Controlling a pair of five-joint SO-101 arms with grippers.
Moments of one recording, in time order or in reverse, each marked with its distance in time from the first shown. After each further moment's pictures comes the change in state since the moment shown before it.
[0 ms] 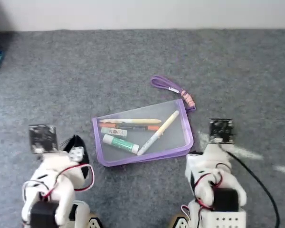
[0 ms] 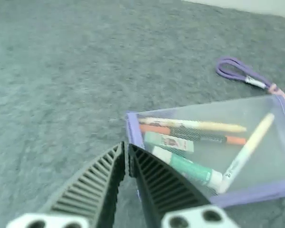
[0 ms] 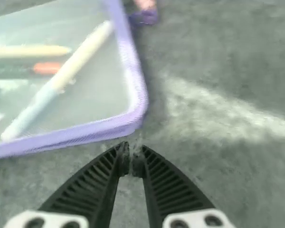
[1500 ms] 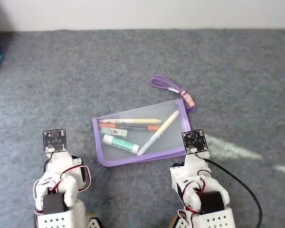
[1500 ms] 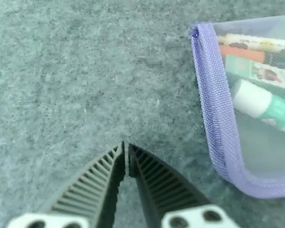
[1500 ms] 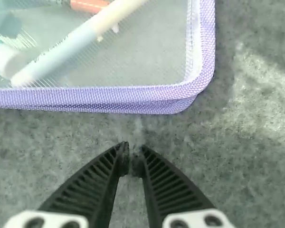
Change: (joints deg) left arm -13.6 -3.6 25.0 -2.7 -7.4; right arm -10.0 -12.0 18.6 -1.2 0.0
